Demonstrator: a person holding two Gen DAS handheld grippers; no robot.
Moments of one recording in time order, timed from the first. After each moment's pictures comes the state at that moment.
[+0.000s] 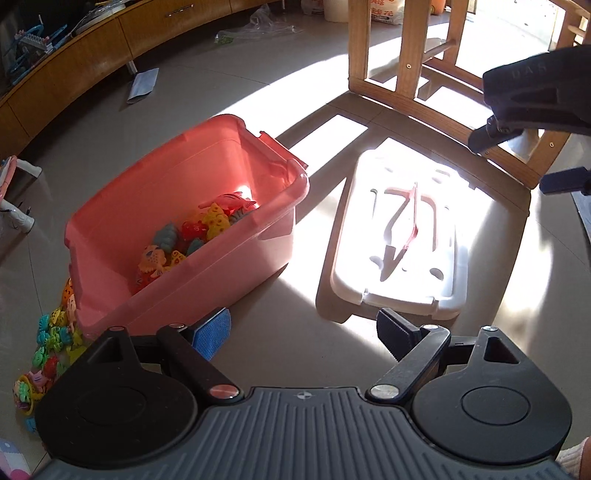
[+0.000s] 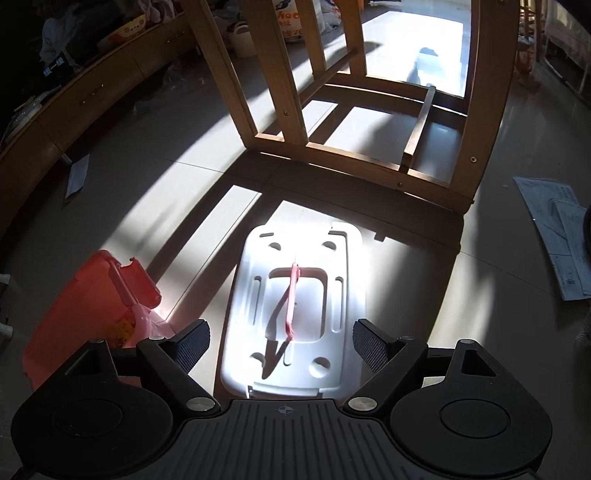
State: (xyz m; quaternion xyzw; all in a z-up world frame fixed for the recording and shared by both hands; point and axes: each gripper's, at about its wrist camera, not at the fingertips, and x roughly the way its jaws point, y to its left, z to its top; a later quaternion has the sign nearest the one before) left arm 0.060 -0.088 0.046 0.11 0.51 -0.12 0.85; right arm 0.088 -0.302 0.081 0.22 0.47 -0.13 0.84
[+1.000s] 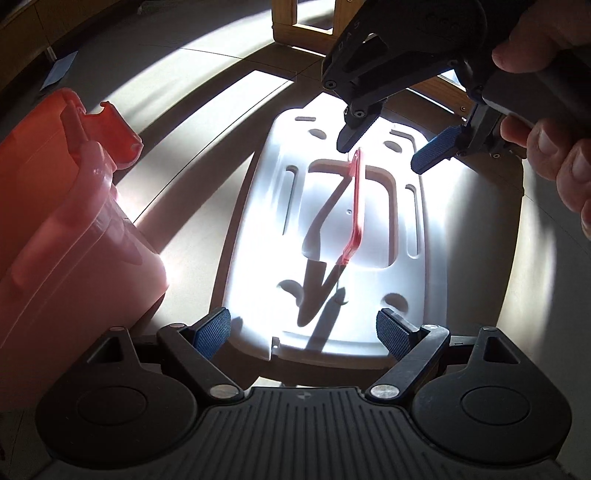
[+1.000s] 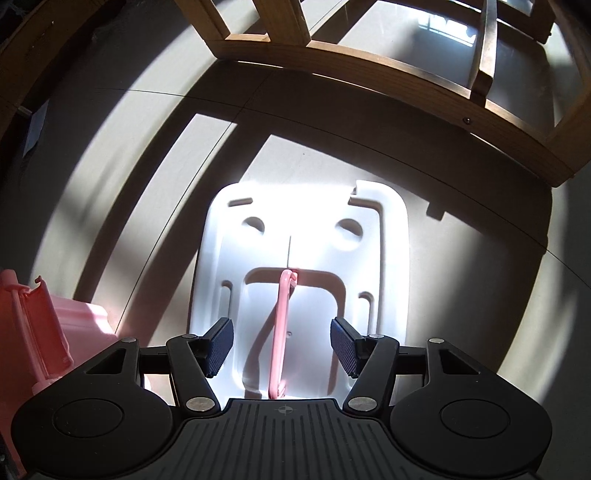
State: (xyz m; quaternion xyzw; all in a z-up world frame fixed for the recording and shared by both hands) left arm 0.128 -0.186 -0.062 0.12 0.55 -0.19 0.81; right arm 0.230 -0.351 -0.053 0.23 0.60 -0.07 0.76
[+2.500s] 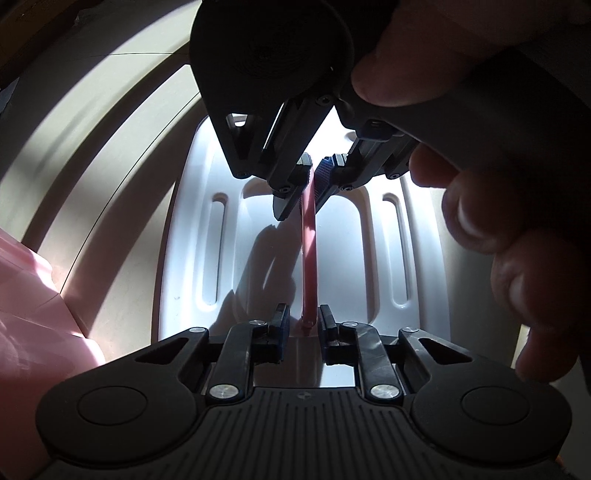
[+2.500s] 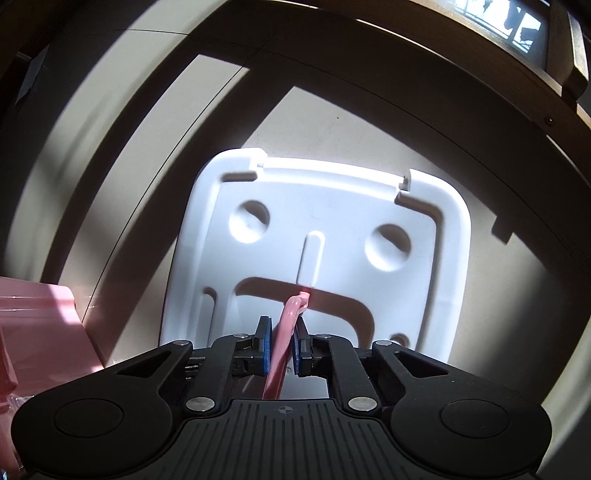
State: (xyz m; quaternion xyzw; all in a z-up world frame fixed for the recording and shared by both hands) left arm 0.174 -0.240 -0.107 0.16 0.56 -0.24 0.77; right arm 0.276 -0.345 -0.118 0.21 0.65 -0.03 0.73
